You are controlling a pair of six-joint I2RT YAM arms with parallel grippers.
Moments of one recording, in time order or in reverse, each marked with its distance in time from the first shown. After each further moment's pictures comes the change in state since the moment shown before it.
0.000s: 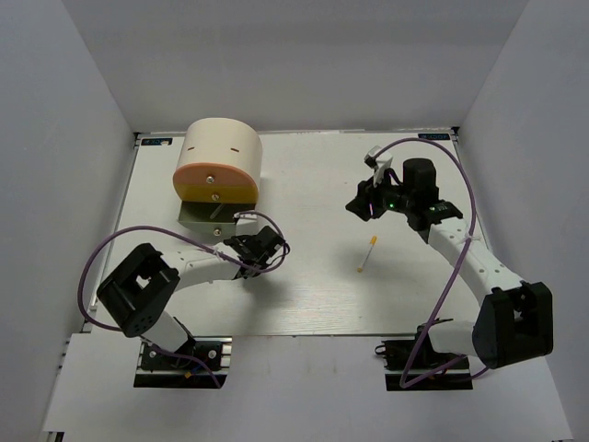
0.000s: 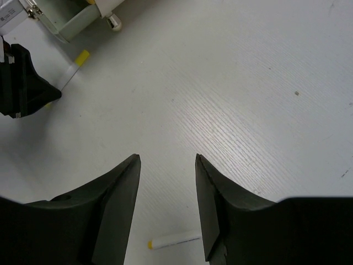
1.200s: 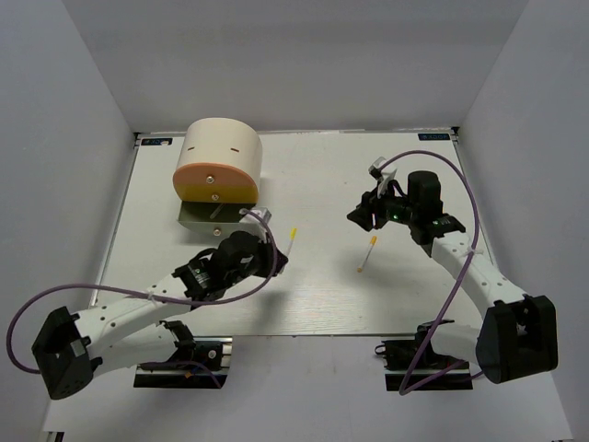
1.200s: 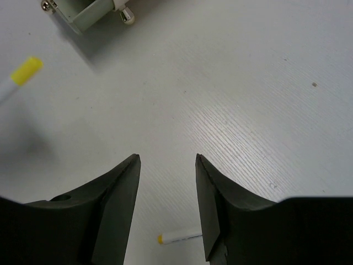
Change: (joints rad) left arm -0.113 -0.535 -0.129 0.229 0.471 0.251; right arm -0.019 -0.079 -0.130 0.079 -0.053 0.028
